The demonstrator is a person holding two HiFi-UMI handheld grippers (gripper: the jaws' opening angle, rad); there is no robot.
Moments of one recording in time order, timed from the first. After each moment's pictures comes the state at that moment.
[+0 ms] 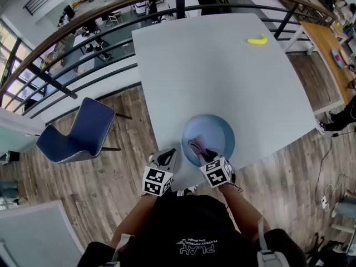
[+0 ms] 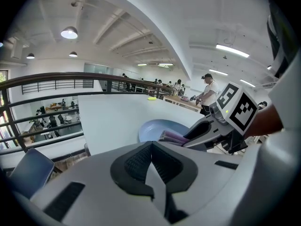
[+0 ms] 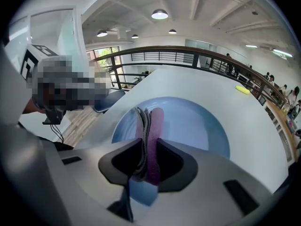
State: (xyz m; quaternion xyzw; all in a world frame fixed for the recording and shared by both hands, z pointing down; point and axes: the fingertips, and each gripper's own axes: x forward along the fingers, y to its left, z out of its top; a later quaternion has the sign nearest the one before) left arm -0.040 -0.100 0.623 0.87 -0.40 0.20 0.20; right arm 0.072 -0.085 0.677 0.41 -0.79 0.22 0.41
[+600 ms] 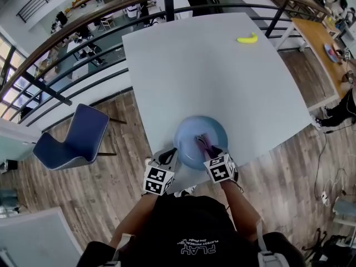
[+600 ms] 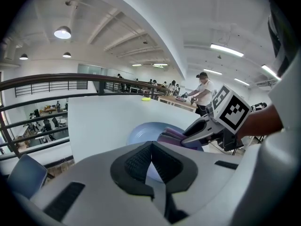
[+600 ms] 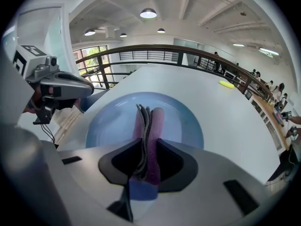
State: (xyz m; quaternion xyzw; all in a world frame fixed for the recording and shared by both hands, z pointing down) left arm -0.003 -0.112 0.621 0.88 -0.38 0.20 0.19; right arm 0.131 -0.102 0.681 0.47 -0.75 0.24 0.41
